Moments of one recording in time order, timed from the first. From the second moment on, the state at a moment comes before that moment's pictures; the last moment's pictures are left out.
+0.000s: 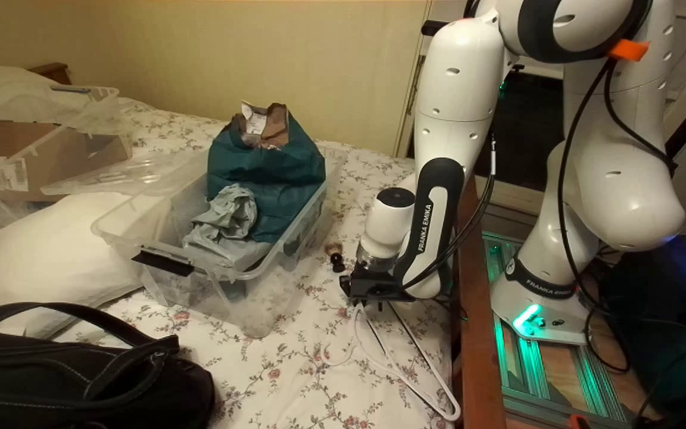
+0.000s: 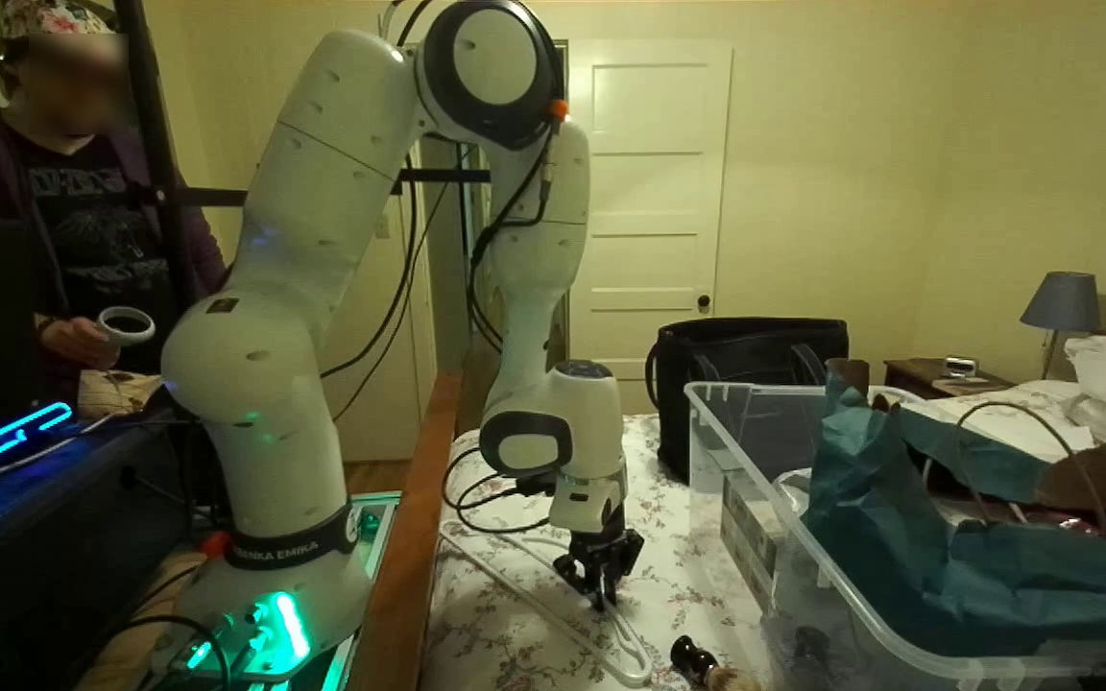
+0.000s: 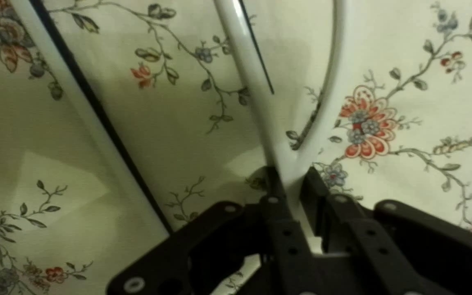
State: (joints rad) arm 0.16 0.49 0.06 -2.76 0.28 3.35 1.19
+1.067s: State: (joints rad) arm 0.32 0.18 -0.02 -2.74 0.80 3.40 0.90
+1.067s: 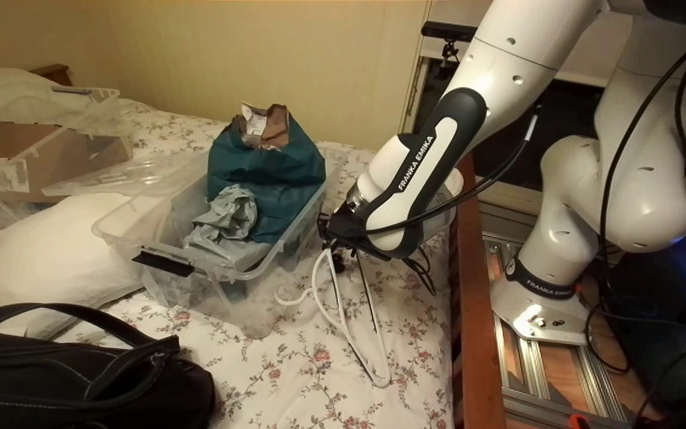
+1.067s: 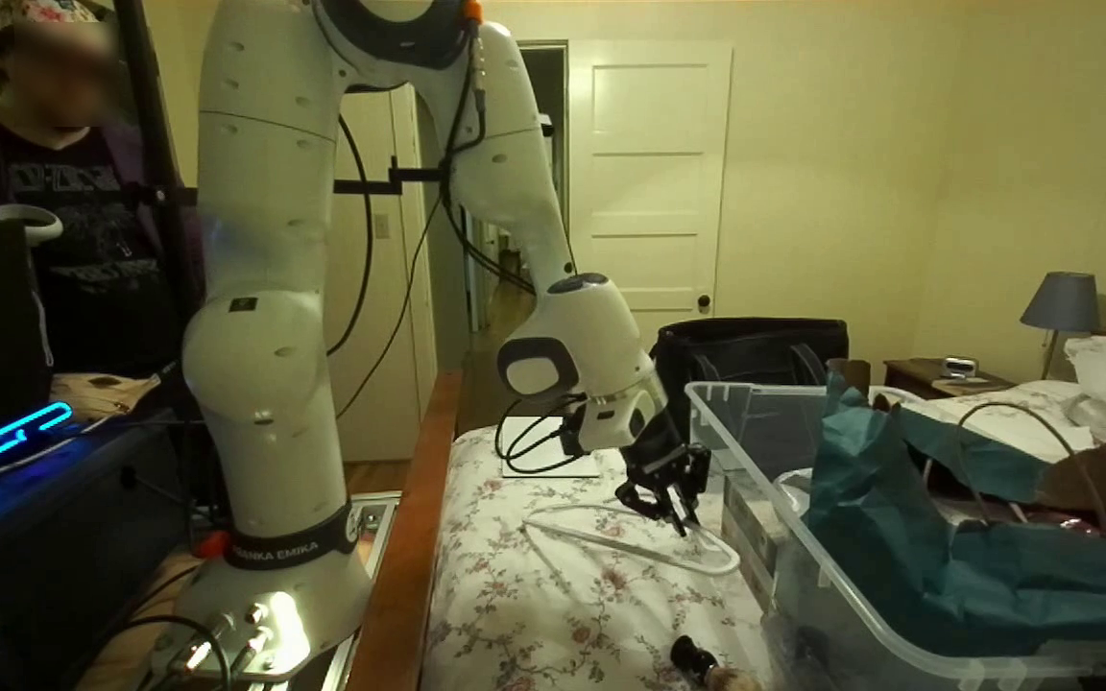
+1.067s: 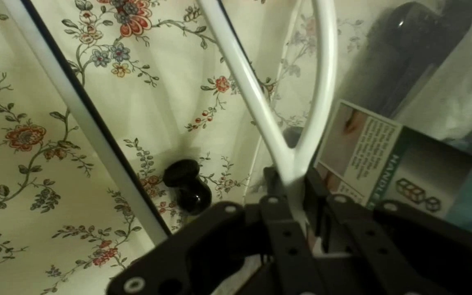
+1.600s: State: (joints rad) arm 0.43 -0.01 0.04 -2.74 1.24 3.30 0.39
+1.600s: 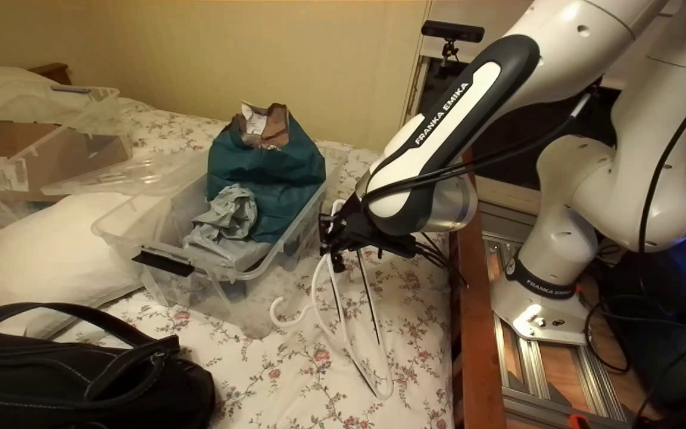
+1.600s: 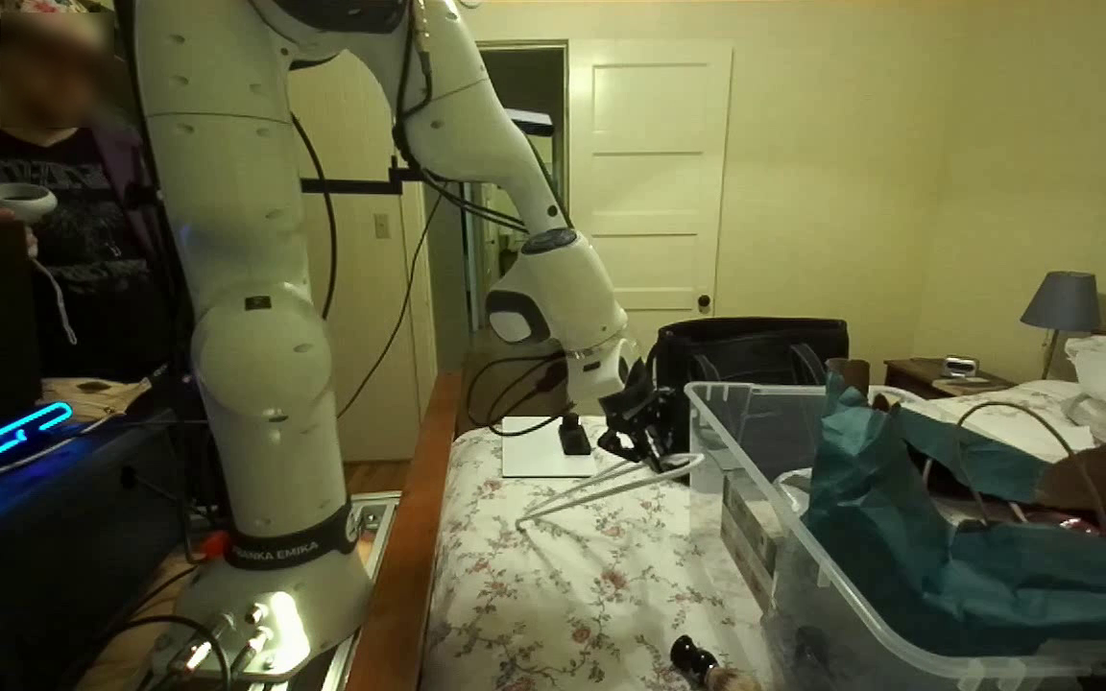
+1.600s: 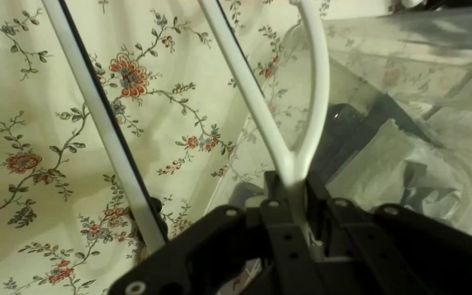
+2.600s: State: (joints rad) arm 0.50 -0.36 0.11 -2.74 1.58 3.31 0.09
